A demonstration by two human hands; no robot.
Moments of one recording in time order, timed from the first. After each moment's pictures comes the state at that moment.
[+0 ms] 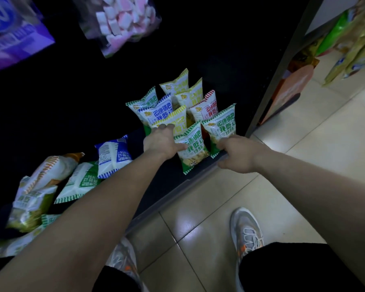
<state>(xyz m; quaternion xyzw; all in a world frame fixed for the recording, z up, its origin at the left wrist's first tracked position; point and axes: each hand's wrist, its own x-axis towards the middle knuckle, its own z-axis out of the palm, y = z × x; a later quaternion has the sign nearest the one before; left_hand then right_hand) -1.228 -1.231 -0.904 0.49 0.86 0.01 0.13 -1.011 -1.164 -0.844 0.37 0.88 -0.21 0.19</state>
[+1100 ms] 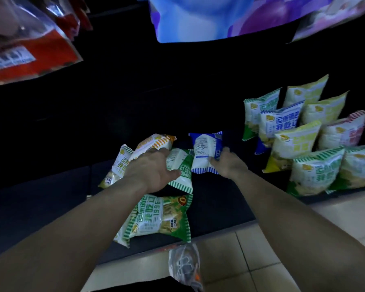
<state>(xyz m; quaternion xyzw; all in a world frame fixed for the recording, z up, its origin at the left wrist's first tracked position) -1.426 -1.487 -0.880 0.33 0.92 0.02 0.23 -1.330 -1.275 -1.007 0.40 0.84 -0.35 0.13</state>
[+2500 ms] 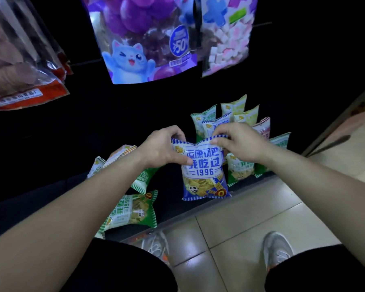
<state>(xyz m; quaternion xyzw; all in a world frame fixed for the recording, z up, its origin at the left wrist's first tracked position) -1.325 -1.418 -0.785 0.48 0.79 0.30 0.24 -1.145 -1.247 -0.775 0.18 0.94 -0.27 -0.07</state>
